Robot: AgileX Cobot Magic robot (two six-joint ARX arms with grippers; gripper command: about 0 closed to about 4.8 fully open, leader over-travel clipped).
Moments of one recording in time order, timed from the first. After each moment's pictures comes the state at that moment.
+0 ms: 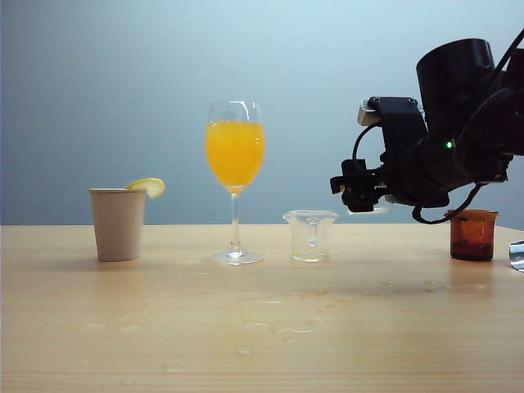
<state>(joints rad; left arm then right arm) -0.54 0.90 0.98 -0.27 0.14 -0.06 0.40 1.82 0.70 0.93 0.14 0.00</state>
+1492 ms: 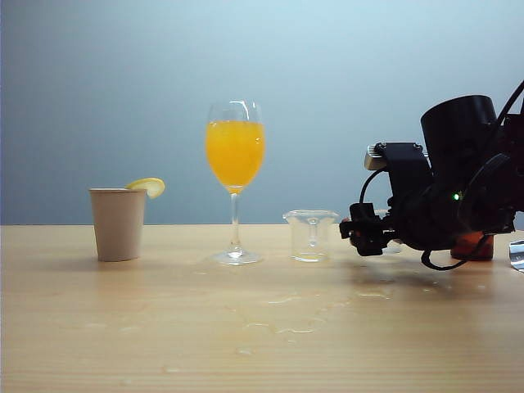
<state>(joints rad) -0.54 0.90 0.98 -0.27 0.14 -0.06 0.36 1.99 0.71 1.04 0.10 0.00</state>
